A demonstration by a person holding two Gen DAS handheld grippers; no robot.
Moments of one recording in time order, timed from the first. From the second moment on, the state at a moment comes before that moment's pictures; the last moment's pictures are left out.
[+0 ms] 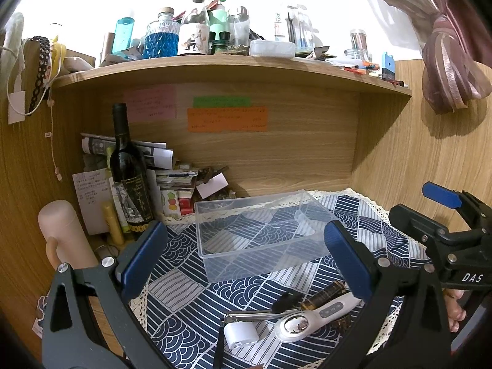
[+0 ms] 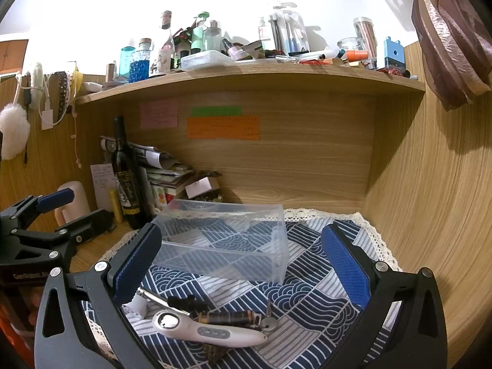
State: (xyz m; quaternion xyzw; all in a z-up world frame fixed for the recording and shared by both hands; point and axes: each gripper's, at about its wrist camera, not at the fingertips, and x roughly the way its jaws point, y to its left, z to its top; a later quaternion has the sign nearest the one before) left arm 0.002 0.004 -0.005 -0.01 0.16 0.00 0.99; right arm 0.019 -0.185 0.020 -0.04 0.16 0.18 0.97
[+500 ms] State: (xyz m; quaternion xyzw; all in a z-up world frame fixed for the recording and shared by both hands) left arm 0.002 0.001 -0.004 -0.01 0.16 0.00 0.99; right arm 0.019 -0.186 0.022 -0.04 0.16 0.18 0.97
